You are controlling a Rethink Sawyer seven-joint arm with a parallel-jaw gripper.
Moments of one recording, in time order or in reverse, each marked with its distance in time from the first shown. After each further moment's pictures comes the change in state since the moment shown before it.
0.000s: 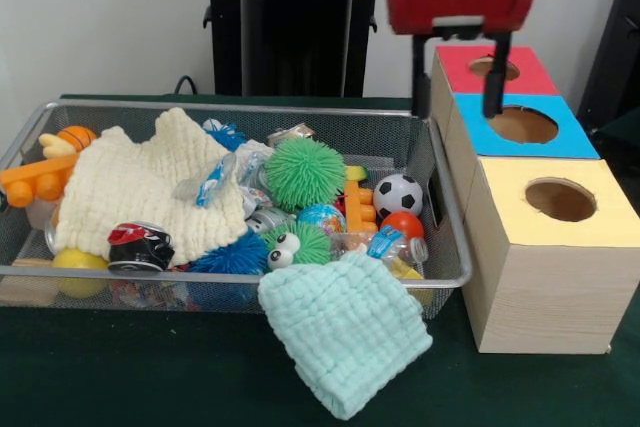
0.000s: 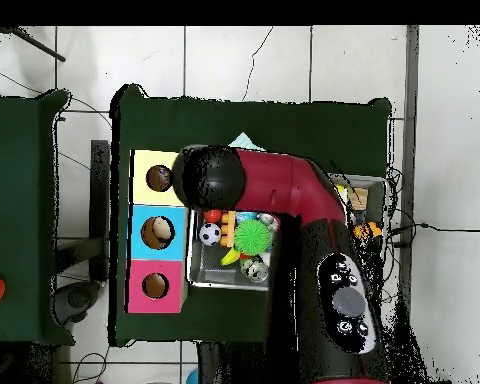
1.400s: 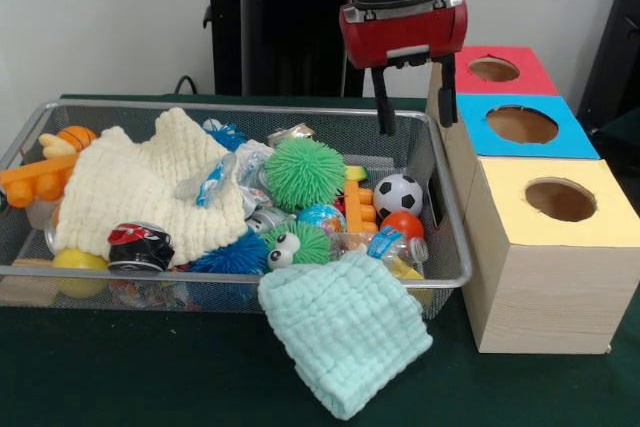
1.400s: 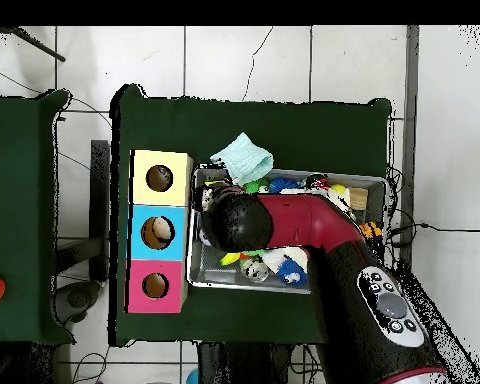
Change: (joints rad) arm -0.268 -0.032 0.308 0.279 -0.202 -0.182 0.000
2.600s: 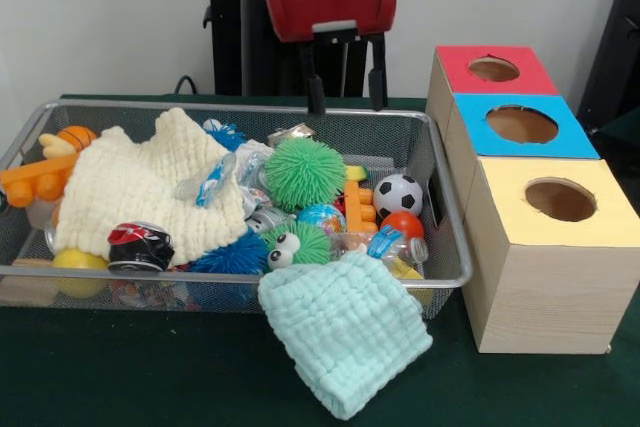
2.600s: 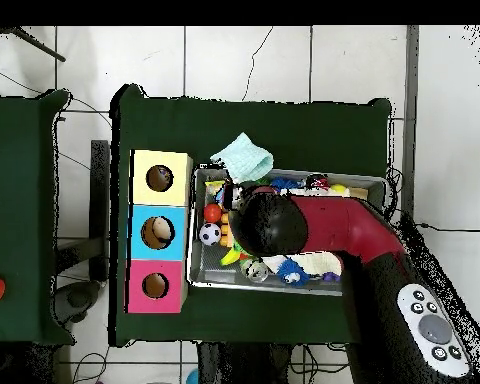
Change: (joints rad) arm -0.080 -0.061 0.014 -0.001 -0.051 0.039 0.000
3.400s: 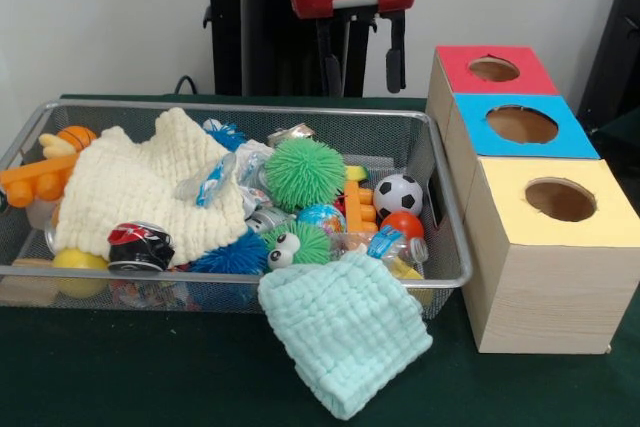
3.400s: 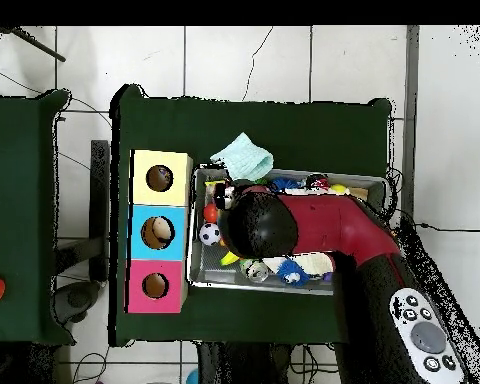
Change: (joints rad) arm 0.032 -0.042 -0.011 0.000 0.000 0.014 0.000
